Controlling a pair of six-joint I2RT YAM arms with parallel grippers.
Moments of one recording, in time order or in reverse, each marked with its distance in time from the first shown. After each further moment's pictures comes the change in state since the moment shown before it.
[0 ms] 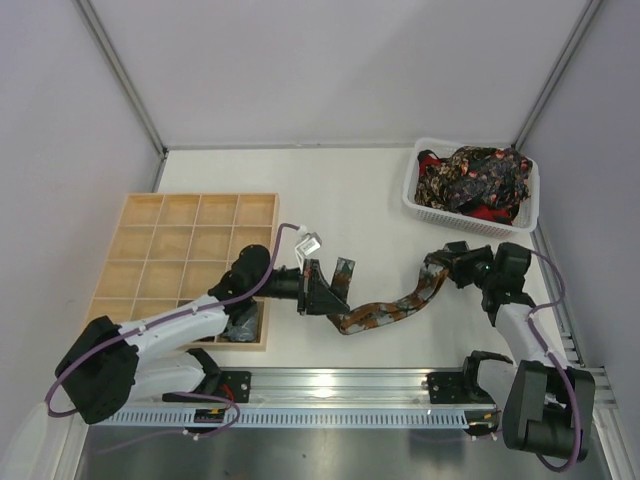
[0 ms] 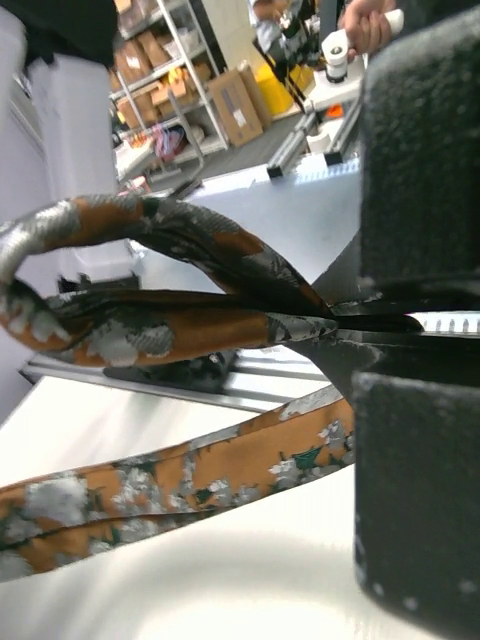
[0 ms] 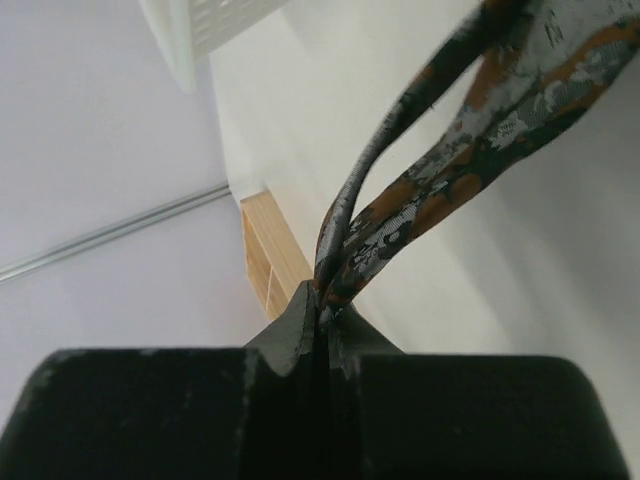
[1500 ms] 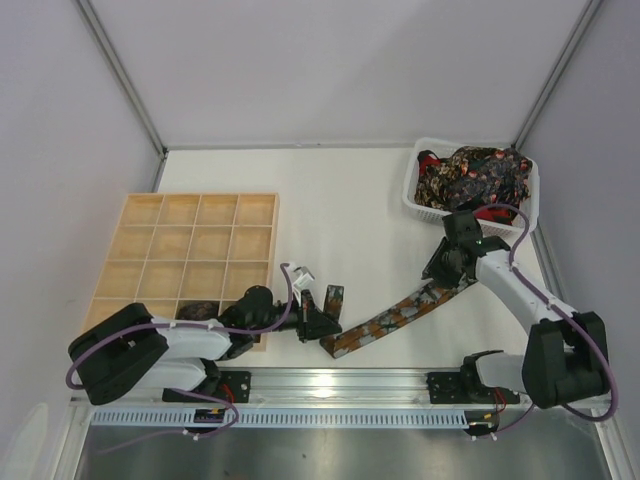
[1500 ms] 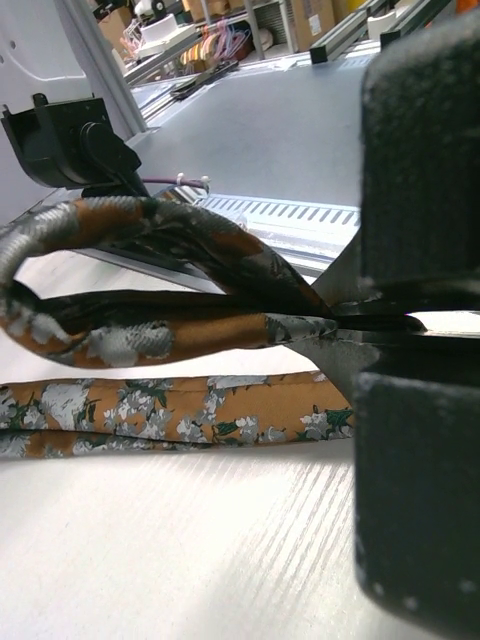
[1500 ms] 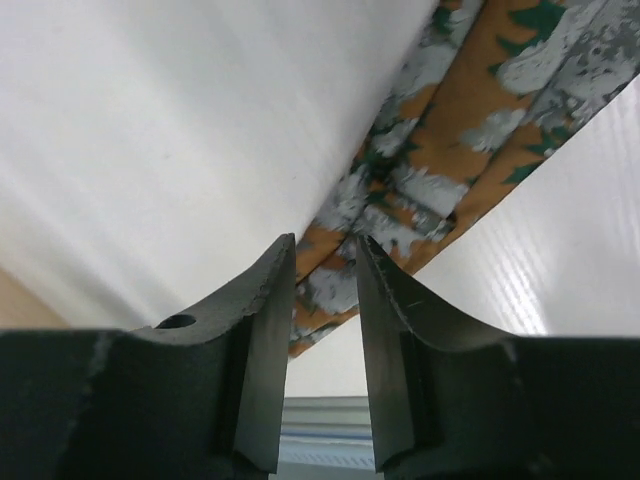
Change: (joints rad) left arm -0.140 0.105 -0.342 0.323 -0.388 0.075; right arm 0.391 0.241 0.451 -0.757 0.495 -0.499
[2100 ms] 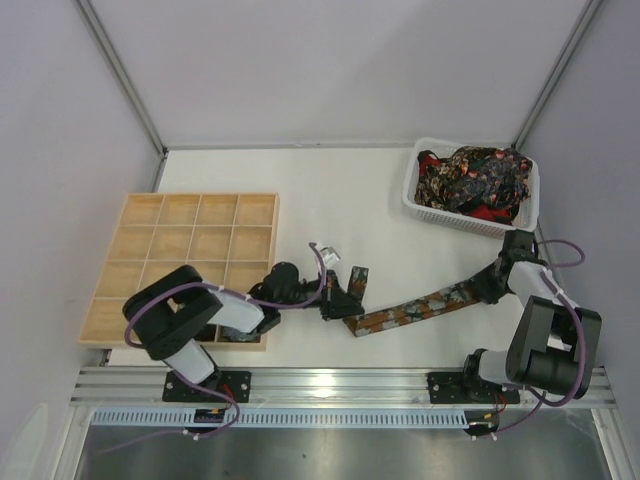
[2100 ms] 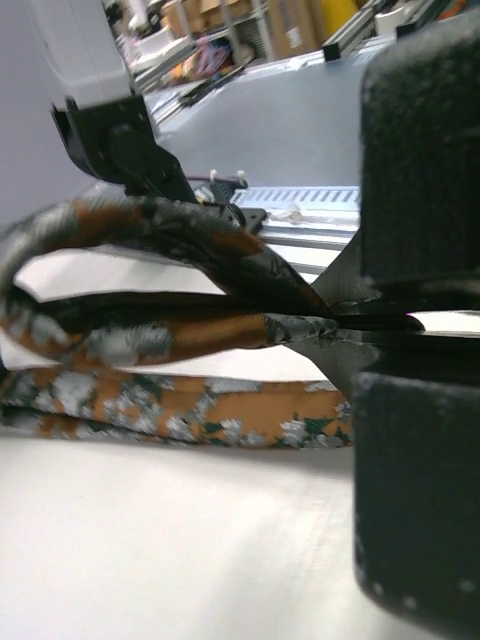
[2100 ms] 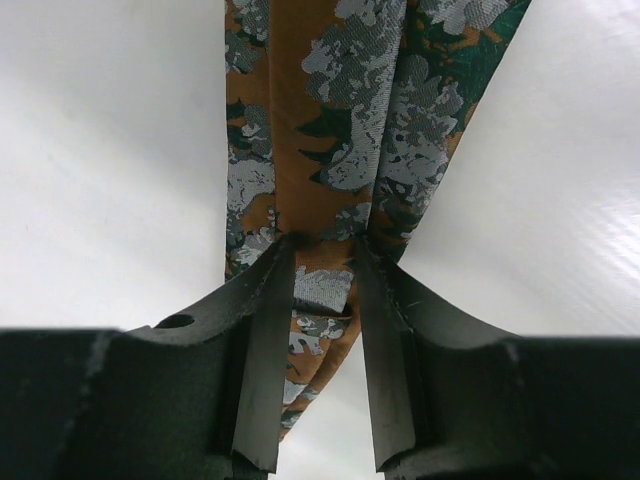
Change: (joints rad) left arm 0.031 0.317 0.200 0.121 0.074 0.009; right arm -0.483 0.095 -0.179 0.190 0.011 -0.084
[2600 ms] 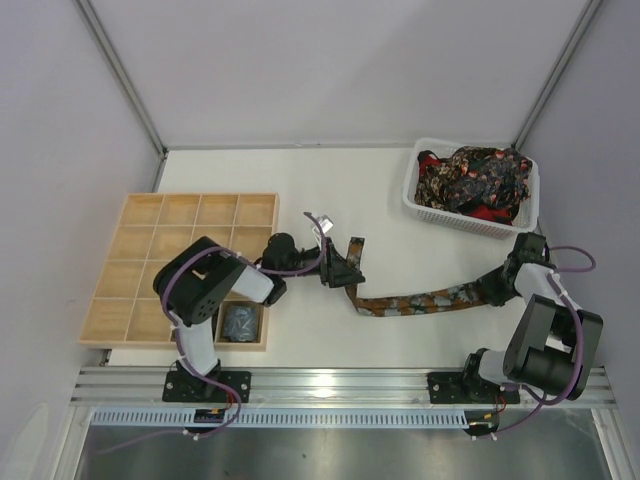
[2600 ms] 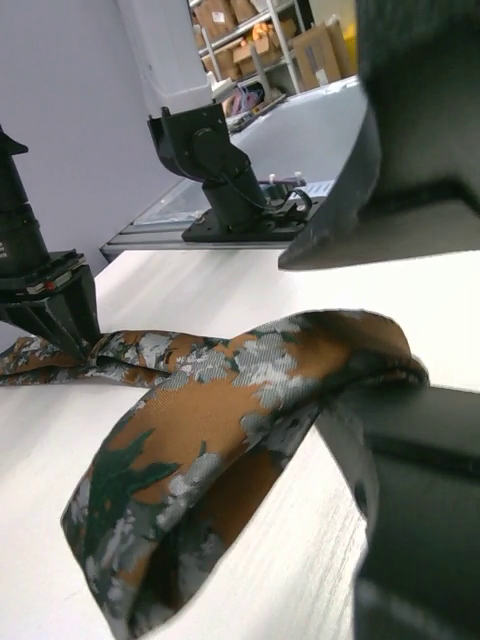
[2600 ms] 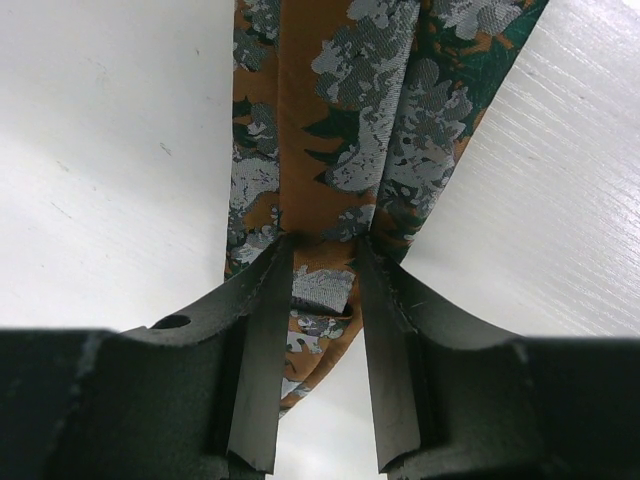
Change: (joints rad) left arm 0.222 0.313 0.259 0.203 0.246 -0.122; right arm -0.124 0.000 -0.002 0.001 -0.006 0.003
